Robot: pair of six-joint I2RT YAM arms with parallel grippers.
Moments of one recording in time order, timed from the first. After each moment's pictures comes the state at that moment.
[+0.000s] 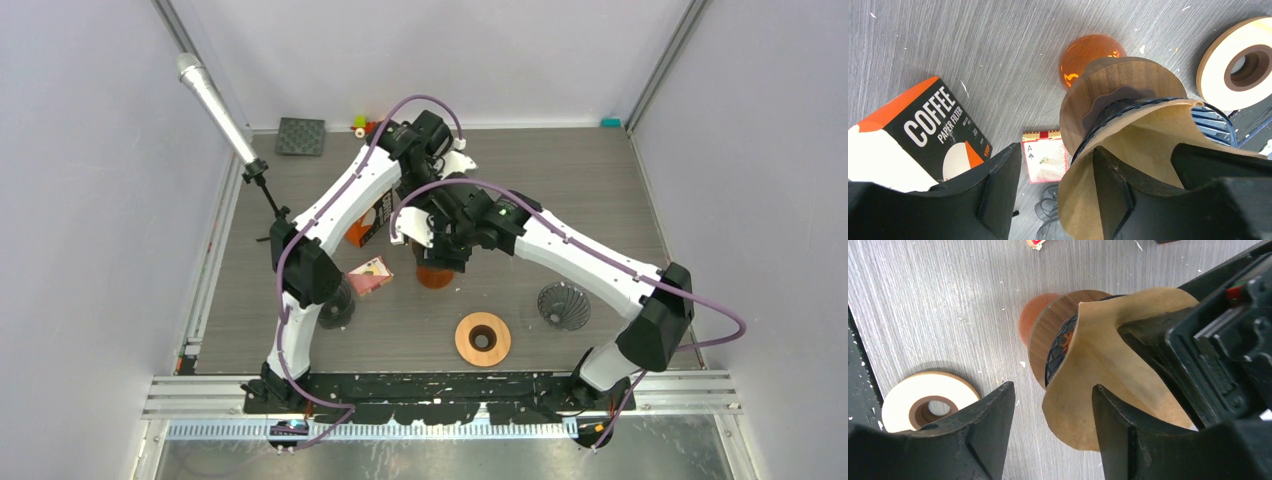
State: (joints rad) left arm -0.66 2.11 2.26 -1.39 0.18 0.37; right arm 0.87 1.56 1.47 -0.86 -0.13 -0.69
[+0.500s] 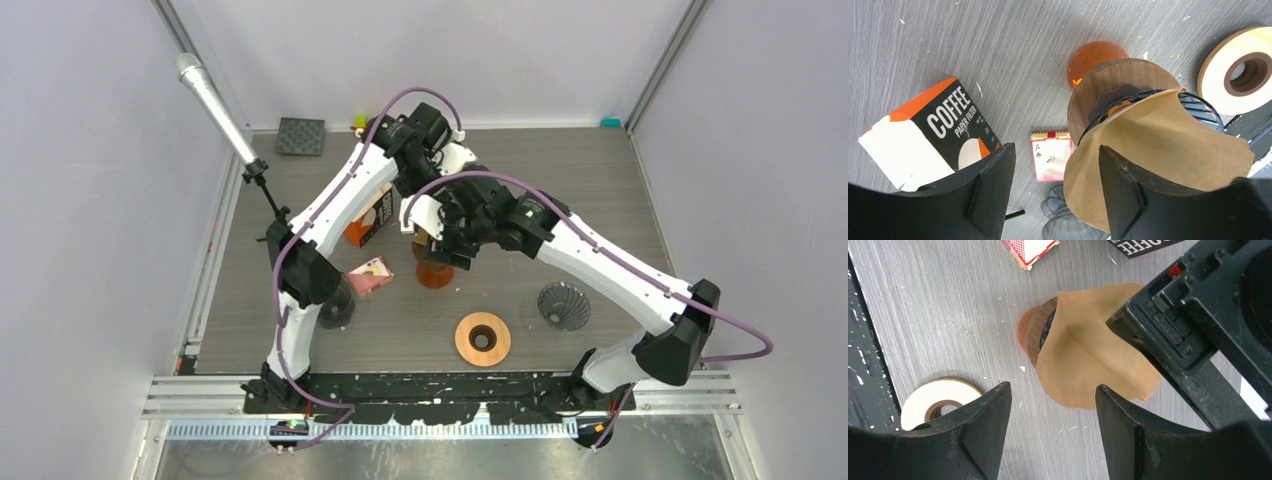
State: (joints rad) left arm -0.66 2.11 2.32 -1.40 0.16 0.37; right arm 0.87 1.46 1.49 -0.86 -0.14 -0.62
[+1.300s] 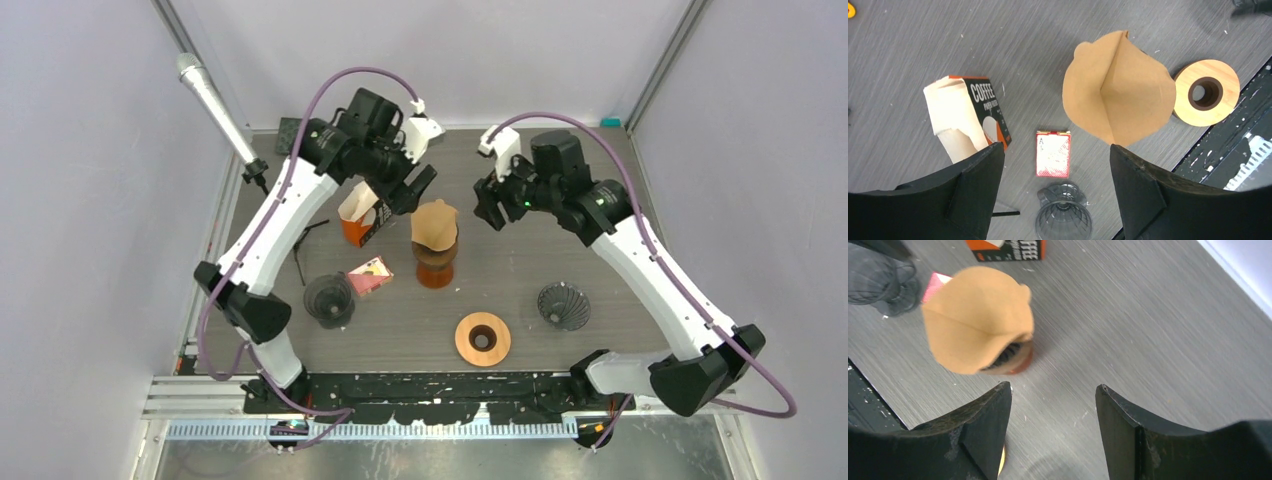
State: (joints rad) left arm -0.61 1.77 2.14 -1.27 0.20 0.30; right arm 0.55 1.29 1.45 -0.73 -0.23 -0.26
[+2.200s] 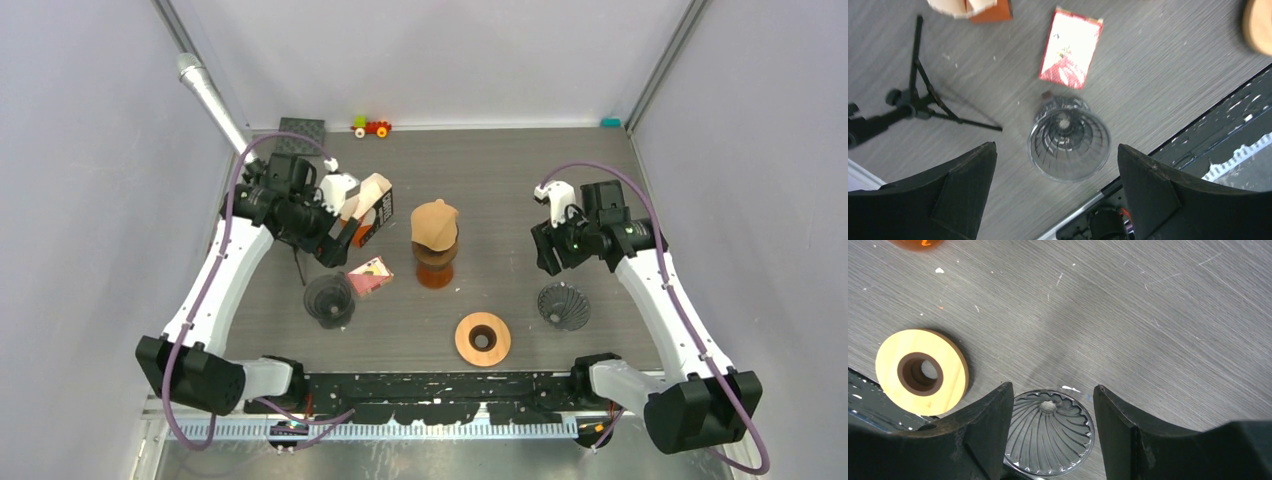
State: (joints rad) left arm -0.27 1.28 1.39 -1.15 0.28 0.40; right arm 0.15 1.09 1.03 -0.91 -0.27 -0.35
